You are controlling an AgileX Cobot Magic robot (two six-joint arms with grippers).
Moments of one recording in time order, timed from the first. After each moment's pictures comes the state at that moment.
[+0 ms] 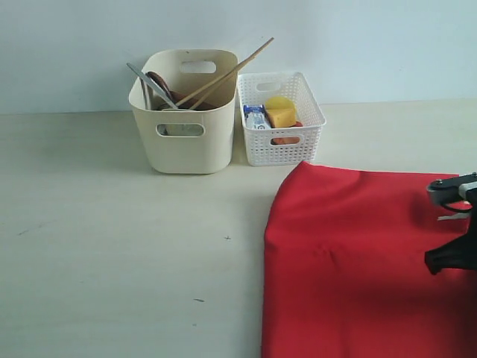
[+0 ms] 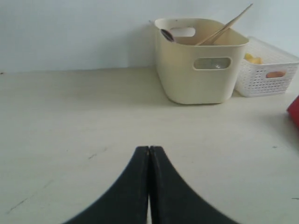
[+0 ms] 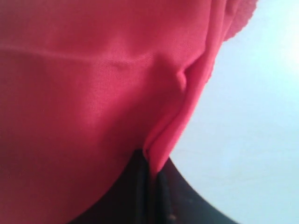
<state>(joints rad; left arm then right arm) -0.18 0.01 -0.03 -0.05 0.33 0.03 0.06 1.77 -0.84 -0.25 0.86 0.21</state>
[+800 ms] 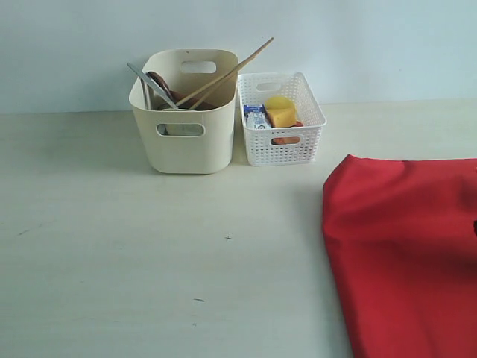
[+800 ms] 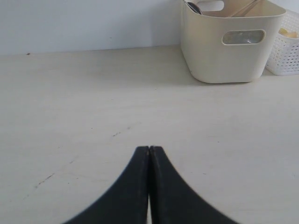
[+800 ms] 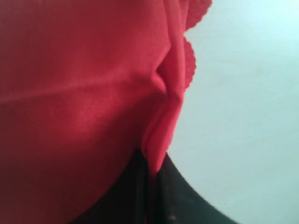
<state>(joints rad) -0.12 0.01 0.00 -0.01 0.37 0.03 -0.15 1.98 -1.12 -0.42 1.02 0.24</state>
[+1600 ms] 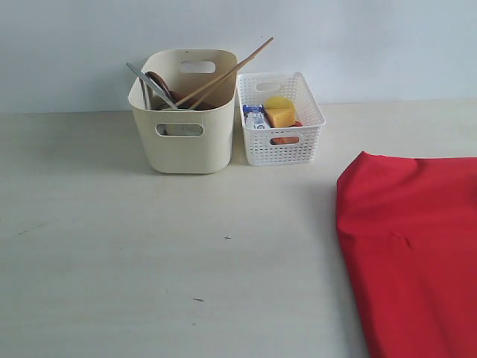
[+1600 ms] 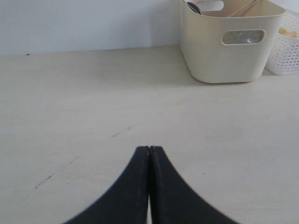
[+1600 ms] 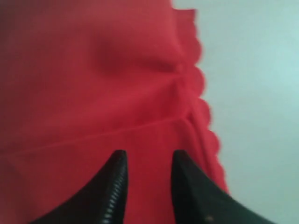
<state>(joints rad) -0.12 0.01 0.00 0.00 0.37 0.03 -0.20 1.66 -1.21 -0.09 0.97 0.04</state>
